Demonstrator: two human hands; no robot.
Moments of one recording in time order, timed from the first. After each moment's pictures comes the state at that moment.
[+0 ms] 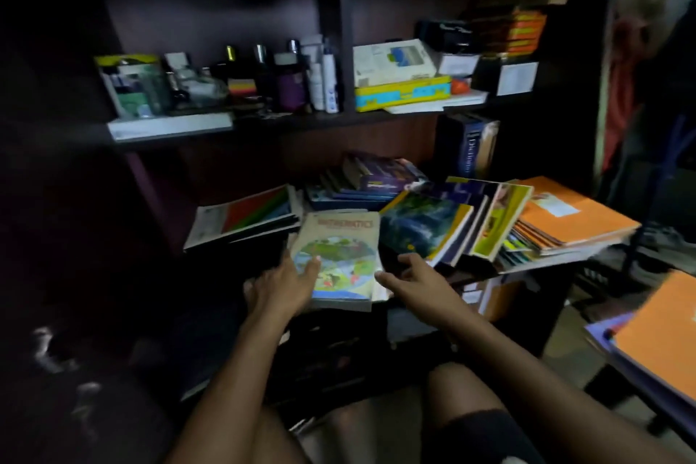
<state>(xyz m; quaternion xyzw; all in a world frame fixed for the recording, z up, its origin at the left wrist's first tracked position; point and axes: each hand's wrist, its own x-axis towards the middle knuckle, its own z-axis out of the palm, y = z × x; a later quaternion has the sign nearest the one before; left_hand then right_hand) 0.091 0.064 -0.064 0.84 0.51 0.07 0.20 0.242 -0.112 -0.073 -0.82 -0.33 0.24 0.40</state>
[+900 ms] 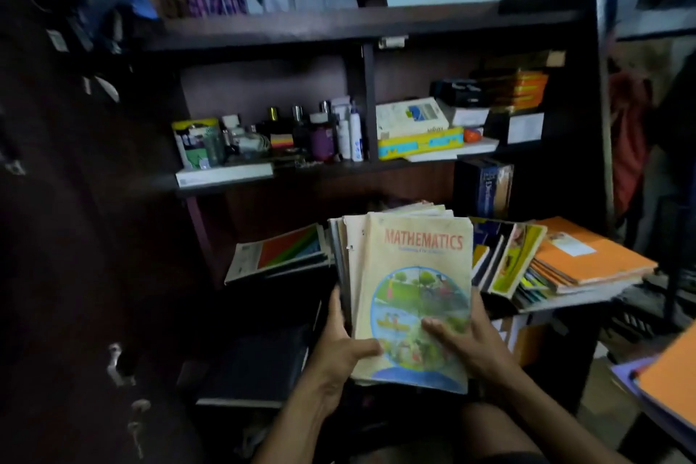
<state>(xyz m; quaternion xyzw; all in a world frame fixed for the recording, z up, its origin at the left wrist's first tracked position) 0.070 -0.011 -0.082 0.61 0.26 0.27 0.69 0.246 -0.157 -0.100 -0.62 -0.37 0.19 0.66</state>
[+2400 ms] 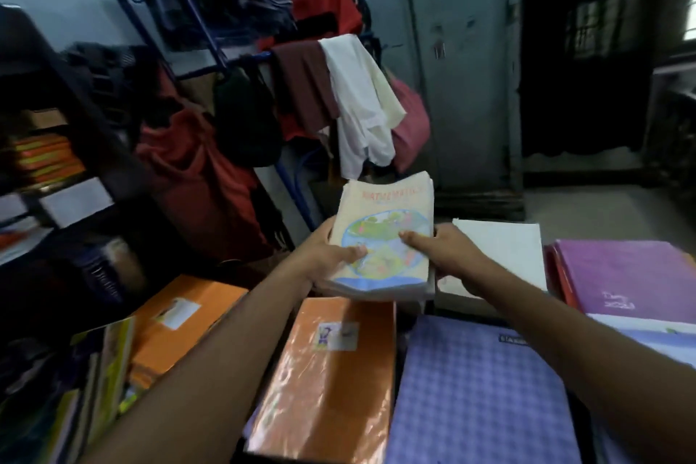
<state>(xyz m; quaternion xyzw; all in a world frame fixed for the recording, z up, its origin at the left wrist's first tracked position) 0.508 -0.370 0.013 0.81 -0.11 -0.11 0.57 0.487 -0.594 -0.028 -0.79 0.02 -0.03 0.61</state>
